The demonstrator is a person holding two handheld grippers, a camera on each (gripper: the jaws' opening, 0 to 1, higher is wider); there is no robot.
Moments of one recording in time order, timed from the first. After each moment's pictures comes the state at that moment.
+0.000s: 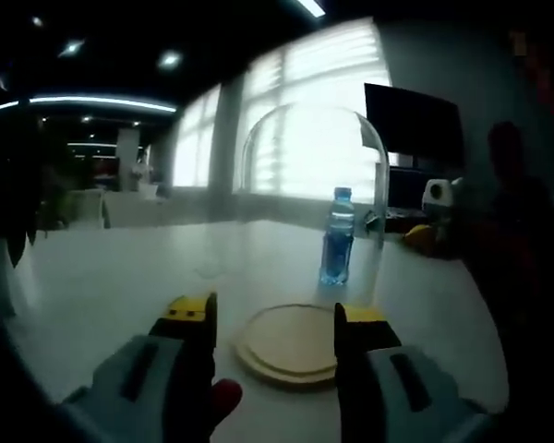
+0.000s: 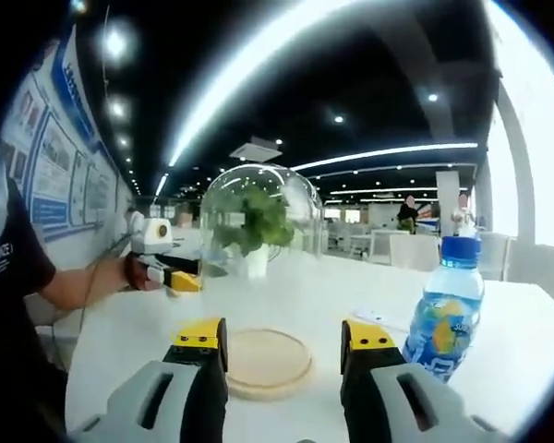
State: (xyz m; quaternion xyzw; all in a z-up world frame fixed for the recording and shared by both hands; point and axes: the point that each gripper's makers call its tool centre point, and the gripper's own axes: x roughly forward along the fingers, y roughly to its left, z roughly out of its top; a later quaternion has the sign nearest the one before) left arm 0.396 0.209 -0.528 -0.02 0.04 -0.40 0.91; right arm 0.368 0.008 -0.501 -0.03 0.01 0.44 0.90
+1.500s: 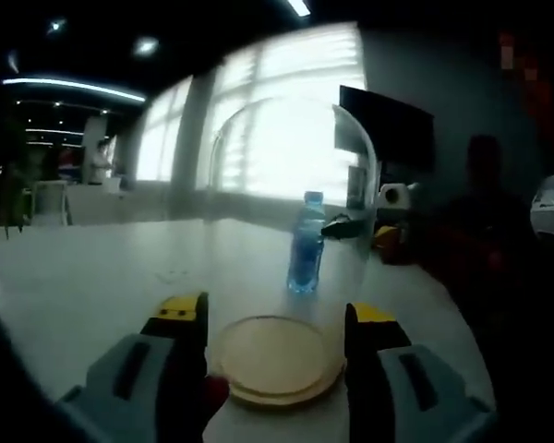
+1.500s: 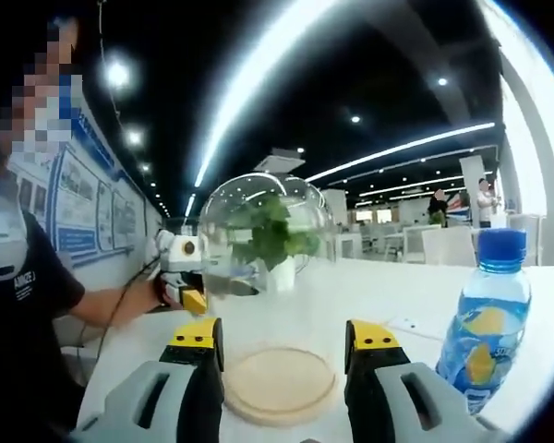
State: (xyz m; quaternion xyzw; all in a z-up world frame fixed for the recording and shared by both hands) left arm 0.398 0.177 -0.517 -0.03 0.05 -0.49 0.87; right arm 0.389 0.032 -0.497 0.02 0.02 0.51 0.86
